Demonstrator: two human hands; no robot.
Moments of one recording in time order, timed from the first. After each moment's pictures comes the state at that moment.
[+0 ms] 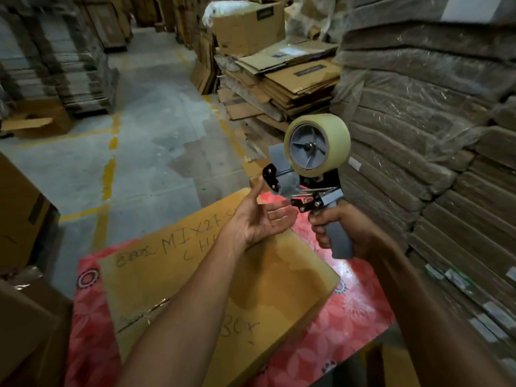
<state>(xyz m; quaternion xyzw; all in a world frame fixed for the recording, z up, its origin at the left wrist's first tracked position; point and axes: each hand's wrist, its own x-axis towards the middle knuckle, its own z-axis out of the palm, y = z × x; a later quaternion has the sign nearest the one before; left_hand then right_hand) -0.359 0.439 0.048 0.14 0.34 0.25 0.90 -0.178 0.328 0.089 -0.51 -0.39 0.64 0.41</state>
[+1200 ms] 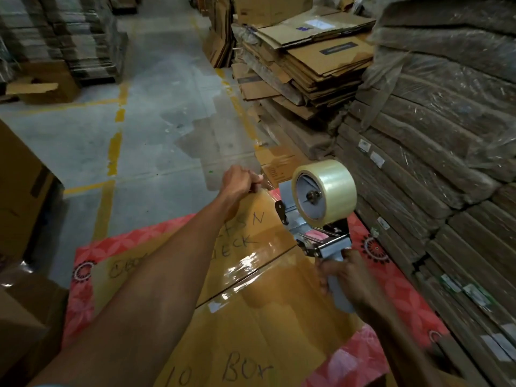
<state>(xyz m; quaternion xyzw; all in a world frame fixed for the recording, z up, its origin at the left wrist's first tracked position) -0.393 0.582 0.010 0.53 0.61 0.33 0.48 -0.210 0.340 0.016 -0.63 -0.46 0.47 0.41</state>
